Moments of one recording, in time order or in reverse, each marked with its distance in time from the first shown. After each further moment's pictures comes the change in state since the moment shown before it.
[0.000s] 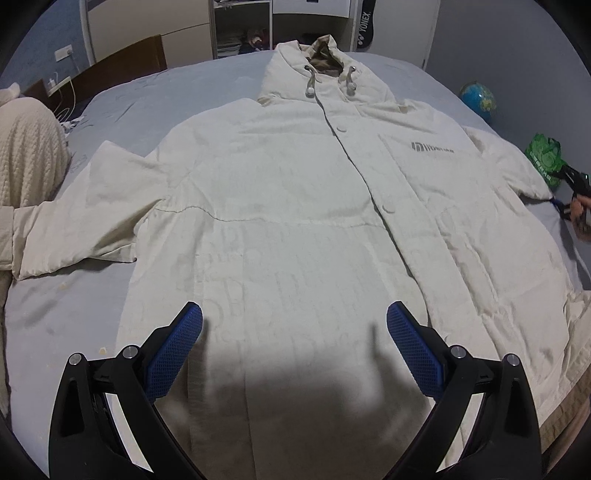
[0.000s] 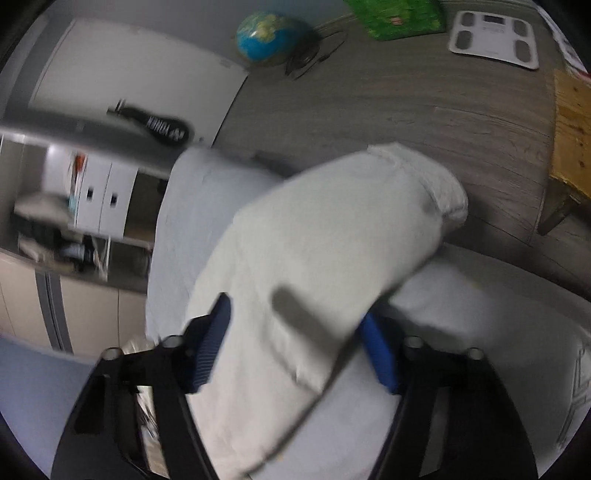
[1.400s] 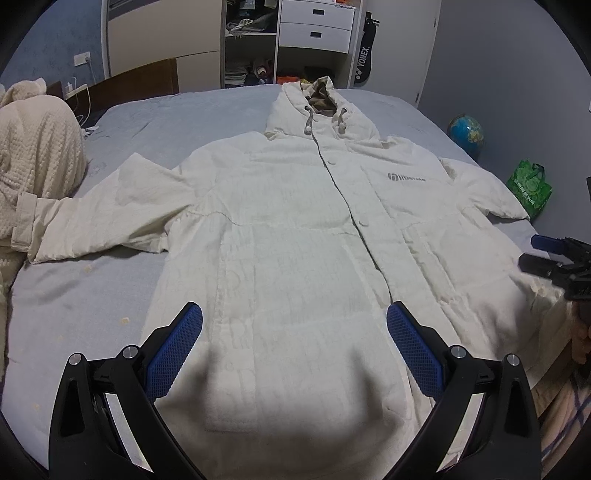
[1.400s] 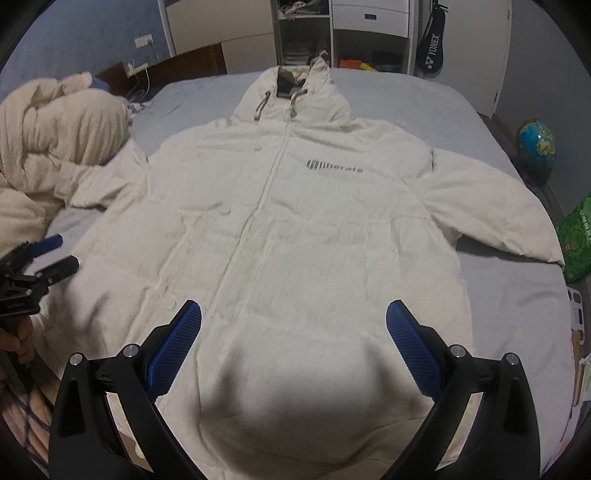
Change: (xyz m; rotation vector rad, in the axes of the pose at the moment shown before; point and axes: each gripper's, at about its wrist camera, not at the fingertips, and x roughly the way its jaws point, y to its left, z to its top) left arm -0.073 0.005 -0.030 -0.043 -0.140 -0.037; right arm -0.112 0.173 -0.460 -1.292 0.277 -0.090
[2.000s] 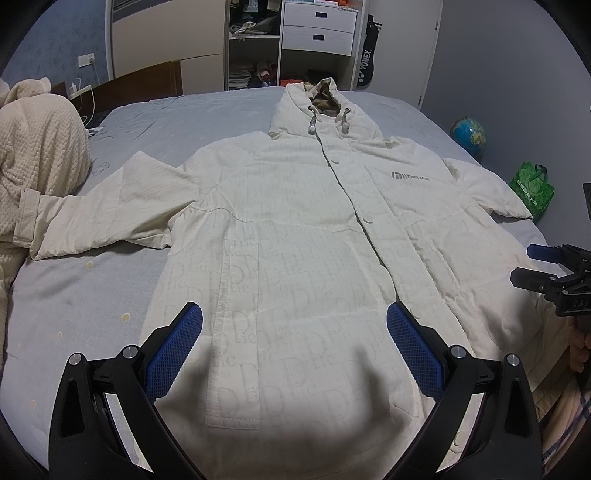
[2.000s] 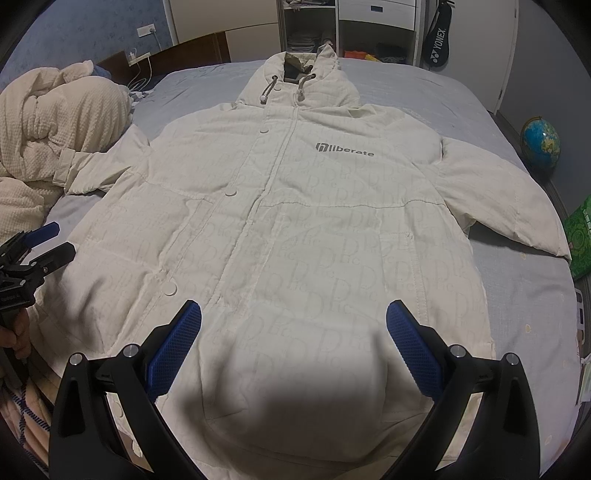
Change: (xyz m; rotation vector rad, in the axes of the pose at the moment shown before) left arm 0.002 -0.002 -0.015 -0.005 -0.018 0.012; right arm 0.020 0.014 -0.017 -0.025 0.043 -0.013
